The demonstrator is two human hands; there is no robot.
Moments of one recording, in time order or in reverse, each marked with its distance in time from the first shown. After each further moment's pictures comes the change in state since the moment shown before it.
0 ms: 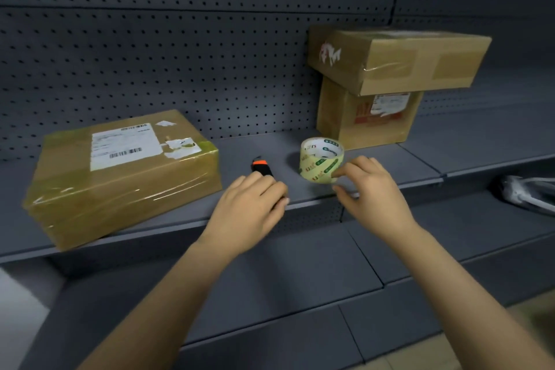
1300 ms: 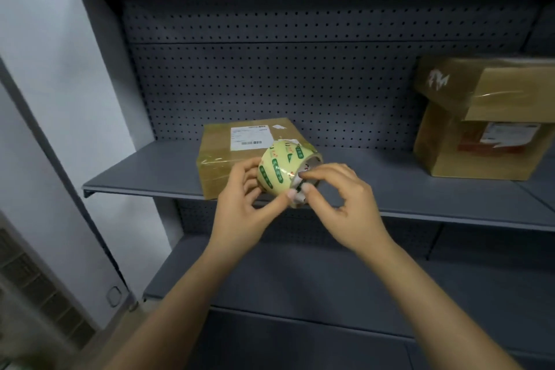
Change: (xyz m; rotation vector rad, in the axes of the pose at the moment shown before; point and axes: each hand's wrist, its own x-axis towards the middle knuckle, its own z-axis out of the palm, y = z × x) left_hand -0.075 0.029 -0.127 -0.851 0.473 -0.801; right_hand 0.011 -0.161 -0.002 0.907 0.077 -0.291
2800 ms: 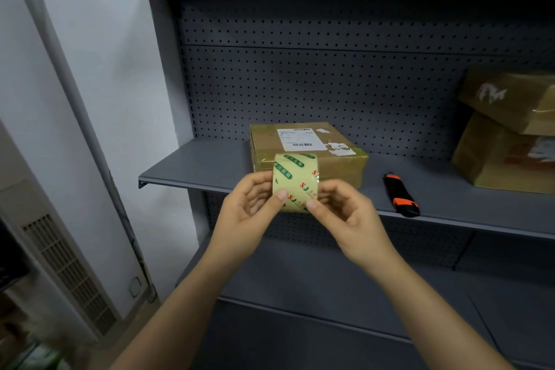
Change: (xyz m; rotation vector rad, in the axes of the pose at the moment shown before) left_hand -0.025 0.012 -0.107 -0.123 0.009 -0.074; right_hand -0.005 -0.075 0.082 0.538 -0.125 0.314
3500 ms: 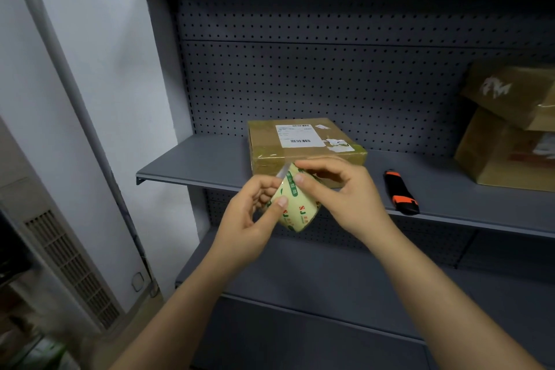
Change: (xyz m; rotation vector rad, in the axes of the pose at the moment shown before) left_hand -0.003 -0.006 0.007 0.184 -0.099 0.081; right_hand 0.033 -0.015 -0.009 -0.234 0.019 -0.042
